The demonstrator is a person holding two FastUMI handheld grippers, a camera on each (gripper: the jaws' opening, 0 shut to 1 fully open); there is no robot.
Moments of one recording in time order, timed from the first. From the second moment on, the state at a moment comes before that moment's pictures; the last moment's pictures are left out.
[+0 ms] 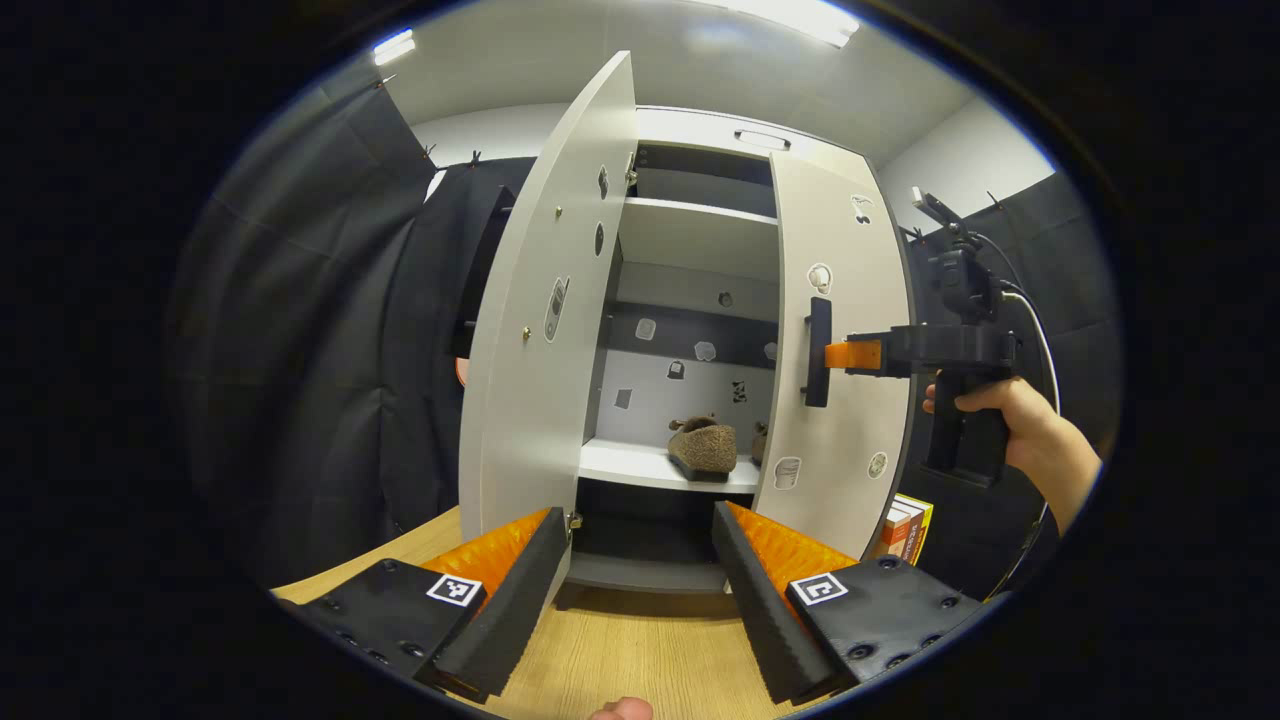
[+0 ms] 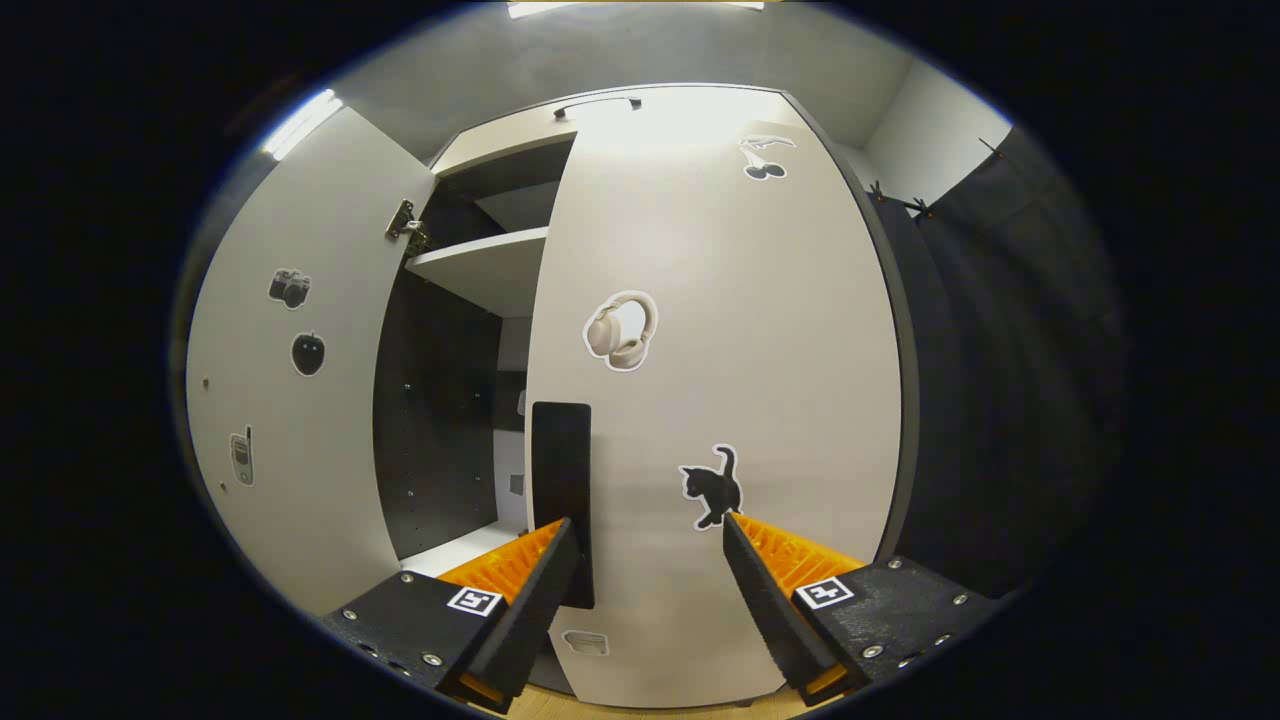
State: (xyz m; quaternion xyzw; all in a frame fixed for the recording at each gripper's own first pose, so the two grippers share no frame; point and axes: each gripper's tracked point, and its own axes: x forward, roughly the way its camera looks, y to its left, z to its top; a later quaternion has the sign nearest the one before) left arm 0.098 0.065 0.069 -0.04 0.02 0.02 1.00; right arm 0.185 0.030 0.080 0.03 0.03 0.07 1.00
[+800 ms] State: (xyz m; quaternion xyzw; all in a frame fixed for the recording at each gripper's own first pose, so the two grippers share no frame) left arm 0.070 0.138 0.114 -0.07 0.03 0.09 0.99; right arm 0.104 -0.017 0.056 0.01 0.04 0.04 1.00
